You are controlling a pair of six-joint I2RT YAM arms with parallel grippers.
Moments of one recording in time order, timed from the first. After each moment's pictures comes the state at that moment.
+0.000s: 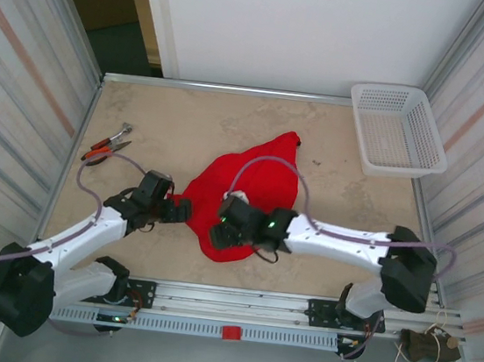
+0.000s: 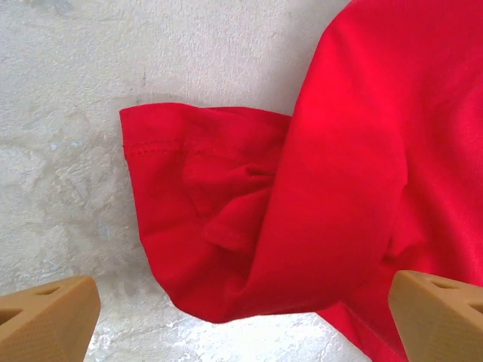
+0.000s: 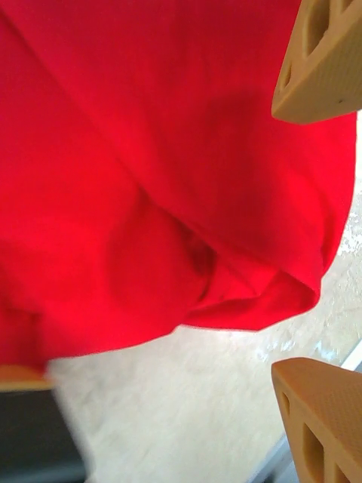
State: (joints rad) left arm -0.46 1.04 0.50 -0.47 -0.08 -0.53; right arm 1.21 1.53 1.03 -0.55 0.18 0.71
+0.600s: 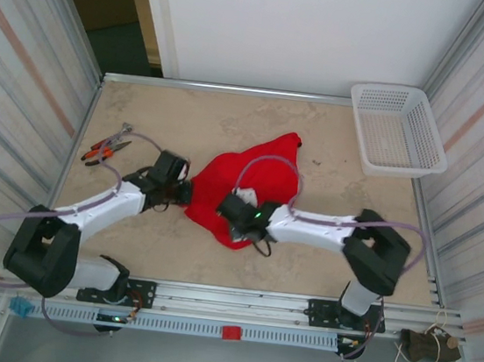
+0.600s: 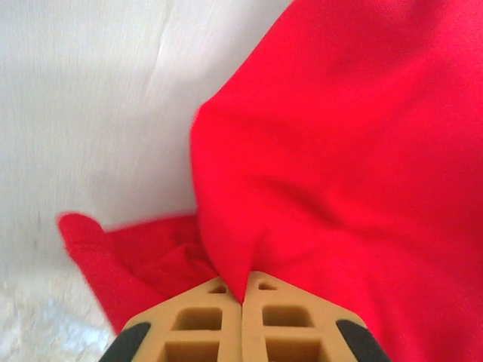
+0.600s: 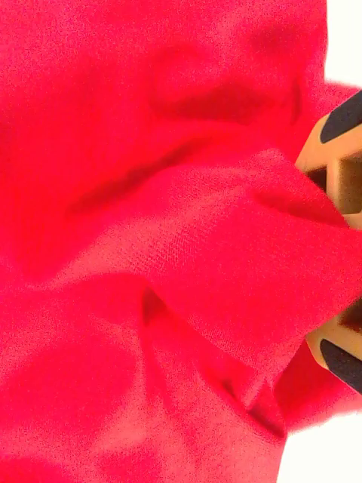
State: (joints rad) left arm -0.45 1.27 0.76 -0.41 0.01 -0.42; right arm 1.04 1.62 1.04 -0.58 0.28 0.71
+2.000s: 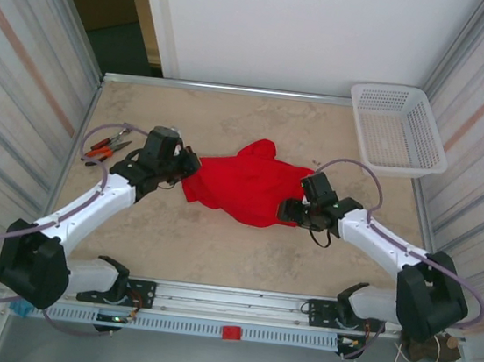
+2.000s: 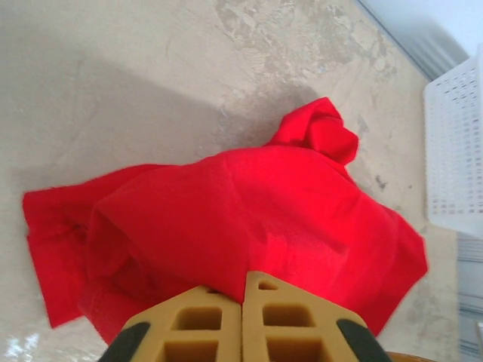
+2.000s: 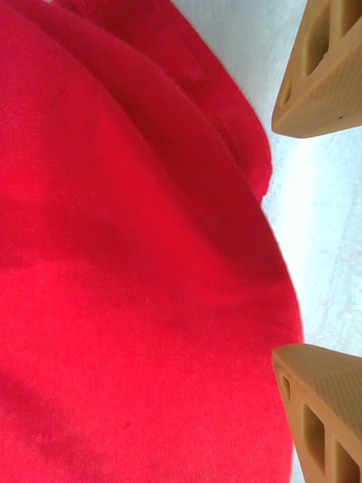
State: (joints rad) left arm -0.43 1.23 0.86 -0.34 0.08 -0.83; right arm 0.55 1.30 0.70 -0.47 -0.05 0.63
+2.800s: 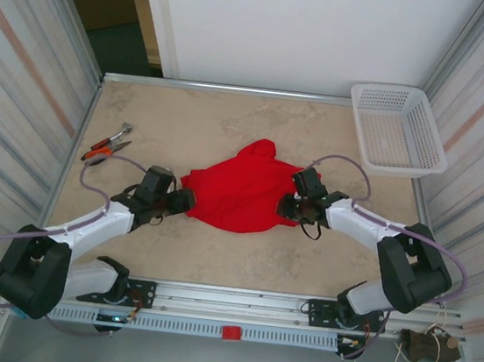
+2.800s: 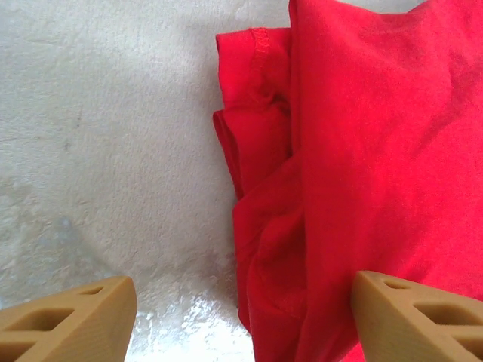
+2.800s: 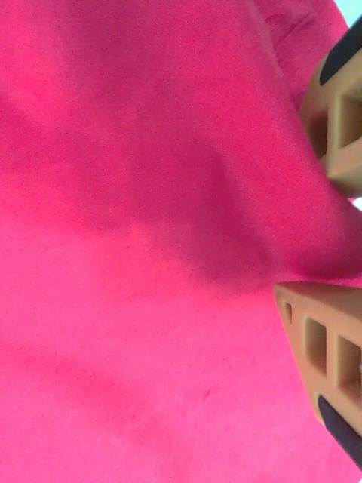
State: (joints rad) left arm -0.42 1.16 0.47 -0.20 0.02 -0.68; right arm 0.55 1.46 0.75 -0.35 -0.06 0.64
